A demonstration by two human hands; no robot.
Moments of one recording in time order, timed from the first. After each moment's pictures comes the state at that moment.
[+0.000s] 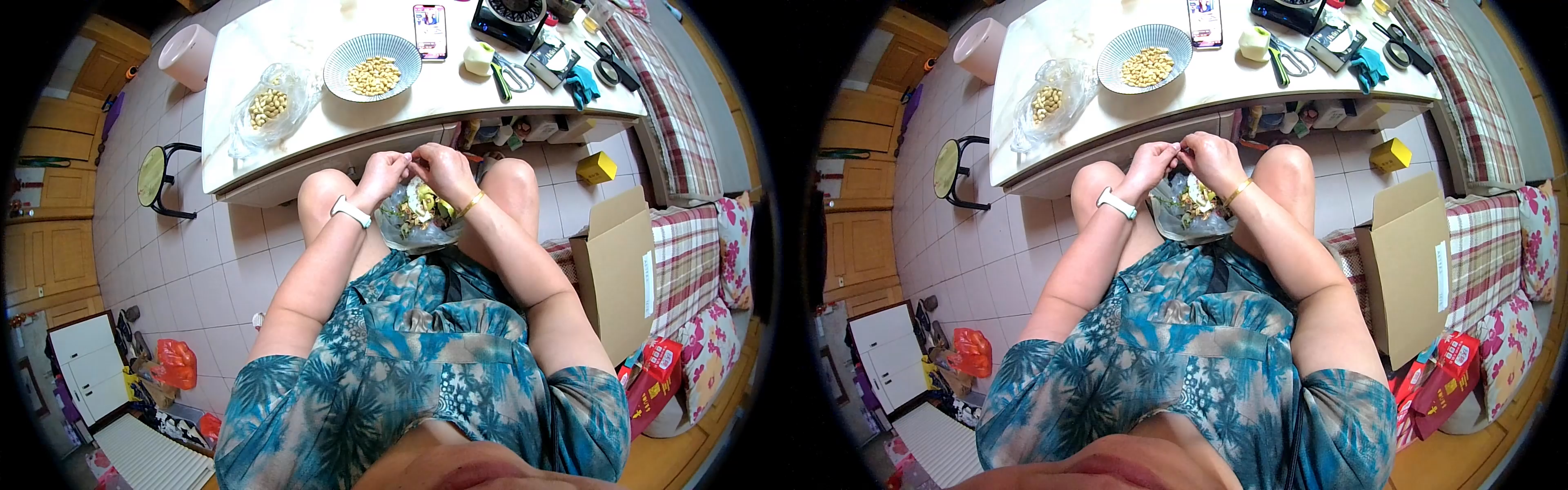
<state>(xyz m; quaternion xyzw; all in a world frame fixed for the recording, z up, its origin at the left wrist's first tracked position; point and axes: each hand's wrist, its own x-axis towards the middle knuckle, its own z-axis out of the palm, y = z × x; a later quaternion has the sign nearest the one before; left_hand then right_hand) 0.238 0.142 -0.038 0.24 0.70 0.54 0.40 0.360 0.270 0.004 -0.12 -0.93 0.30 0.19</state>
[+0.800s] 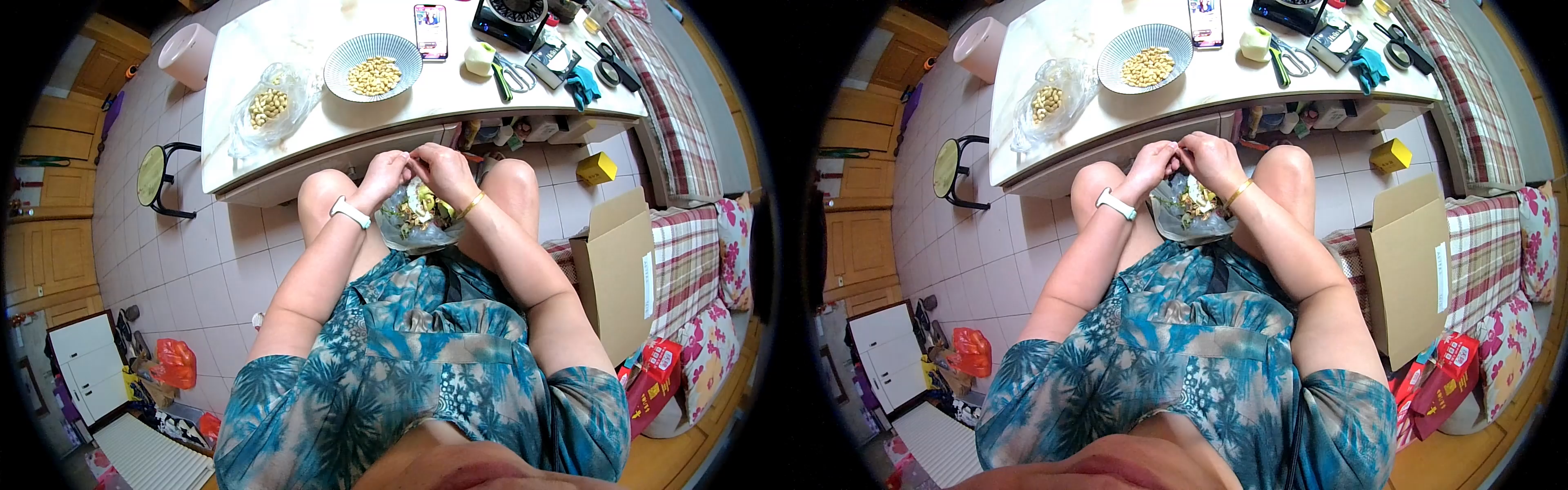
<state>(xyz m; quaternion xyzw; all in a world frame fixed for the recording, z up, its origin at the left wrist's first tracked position) 0.242 0.142 -0.029 0.23 0.66 0.57 0.43 0.358 0.270 0.004 -0.09 -0.92 0.31 0.22</state>
